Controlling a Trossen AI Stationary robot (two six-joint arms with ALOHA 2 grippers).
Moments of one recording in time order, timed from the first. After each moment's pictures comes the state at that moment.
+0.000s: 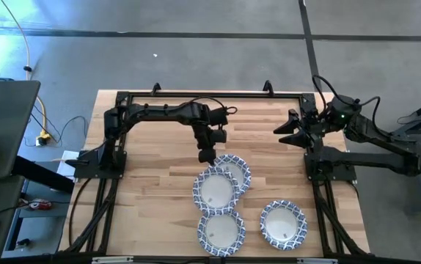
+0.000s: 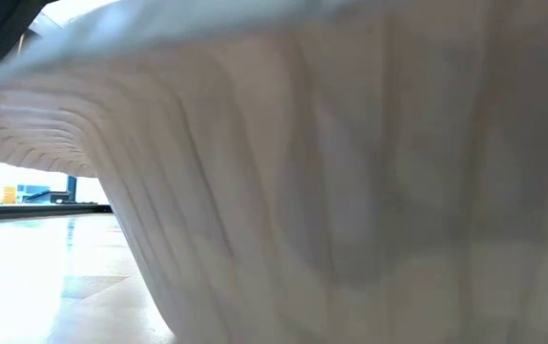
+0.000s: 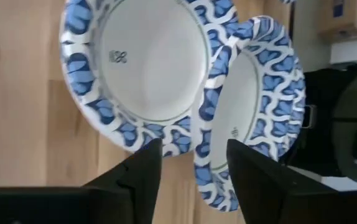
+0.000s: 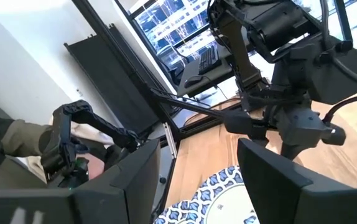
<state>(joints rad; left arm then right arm) 0.33 2.01 1.67 -0.99 0.66 0.01 -0.33 0.60 0.81 -0.27 -0.58 0.50</state>
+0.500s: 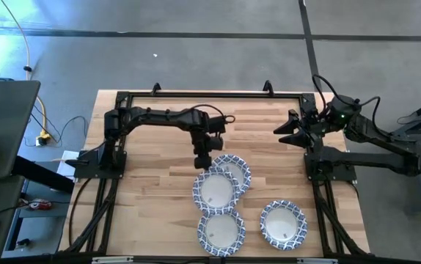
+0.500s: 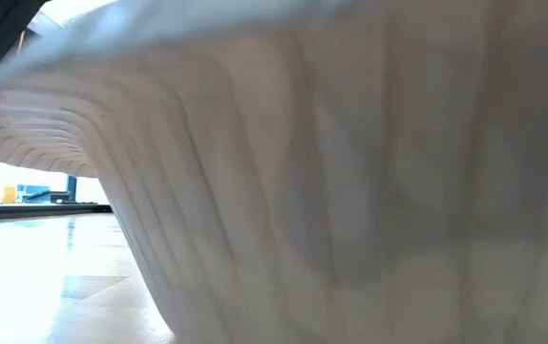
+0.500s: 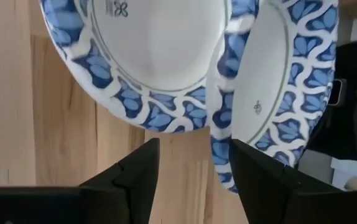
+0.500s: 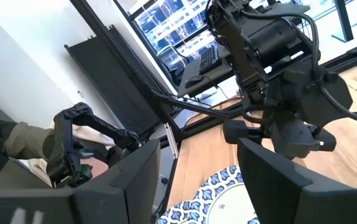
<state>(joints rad) 0.30 2.01 1.58 -0.99 0.61 0.04 -0.33 0.60 0.81 -0.27 -0.58 0.51</state>
